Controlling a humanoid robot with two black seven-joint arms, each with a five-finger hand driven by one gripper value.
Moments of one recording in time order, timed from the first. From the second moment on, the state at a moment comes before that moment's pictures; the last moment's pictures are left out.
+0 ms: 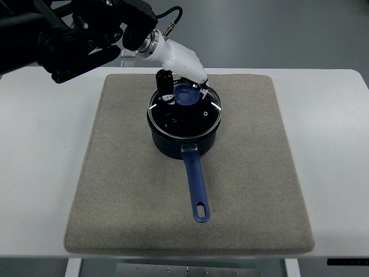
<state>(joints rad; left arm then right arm) -1.64 0.23 0.19 -0.80 1.64 -0.36 -0.61 0.02 0.00 -0.04 0.19 0.01 -0.01 0.06</state>
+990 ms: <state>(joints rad) -1.63 0.21 0.17 -0.77 1.61 -0.30 -0.61 0.02 0.00 -0.04 0.19 0.01 -0.01 0.06</state>
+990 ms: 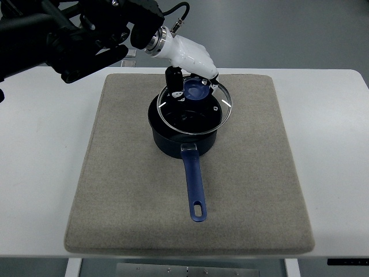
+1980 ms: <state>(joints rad) -1.64 0.54 0.20 -0.81 1.62 -0.29 -0.61 0.02 0.00 -0.04 0.19 0.01 -0.01 0.06</state>
